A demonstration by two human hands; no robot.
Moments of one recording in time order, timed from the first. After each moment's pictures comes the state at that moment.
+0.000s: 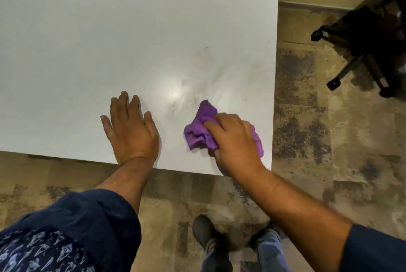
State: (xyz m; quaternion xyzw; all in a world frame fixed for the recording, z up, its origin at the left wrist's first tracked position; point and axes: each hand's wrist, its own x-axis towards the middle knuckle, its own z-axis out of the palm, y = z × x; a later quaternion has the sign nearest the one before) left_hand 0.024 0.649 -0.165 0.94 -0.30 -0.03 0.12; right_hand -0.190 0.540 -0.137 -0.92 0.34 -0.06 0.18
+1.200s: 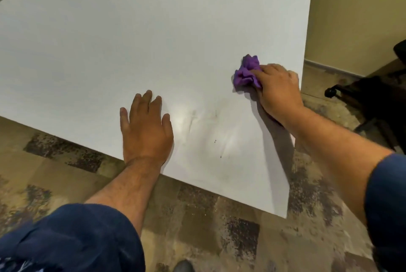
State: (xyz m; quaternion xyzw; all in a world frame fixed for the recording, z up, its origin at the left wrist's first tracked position) left_hand 0.021 0.653 -0.171 0.94 -0.30 -0.02 0.17; right_hand -0.126 0.361 -0.138 -0.94 0.32 -0.07 0.00
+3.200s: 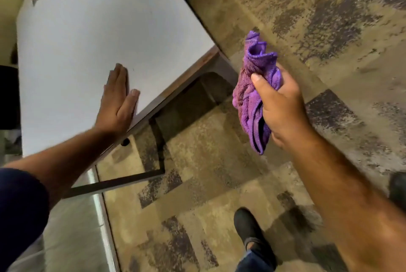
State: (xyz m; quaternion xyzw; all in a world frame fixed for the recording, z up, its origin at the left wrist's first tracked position) left_hand -0.002 0.671 -0.167 0.72 -0.69 -0.08 -0.03; right_hand -0.352 0.696 -0.260 -0.24 0.53 -0.55 0.60
